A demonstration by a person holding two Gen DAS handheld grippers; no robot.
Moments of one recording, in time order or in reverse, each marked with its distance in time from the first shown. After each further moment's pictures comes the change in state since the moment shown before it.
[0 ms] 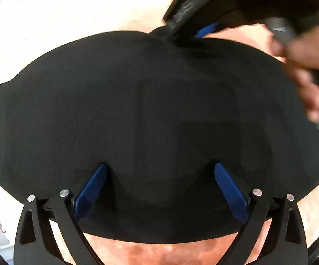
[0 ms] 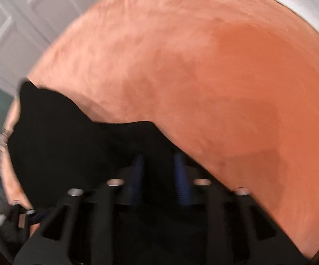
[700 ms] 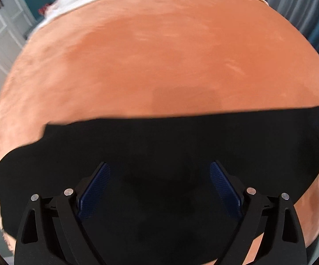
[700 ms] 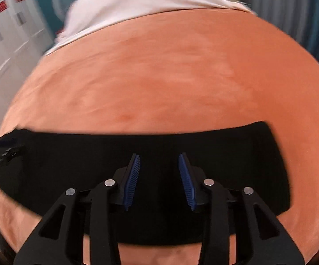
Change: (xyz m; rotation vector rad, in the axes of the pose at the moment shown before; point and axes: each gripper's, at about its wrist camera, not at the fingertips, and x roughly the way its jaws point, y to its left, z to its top) left arm -0.027 -0.165 0.048 0.232 -0.088 -0.026; right arm -0.187 -0.266 -0.343 0.600 -0.332 -0.223
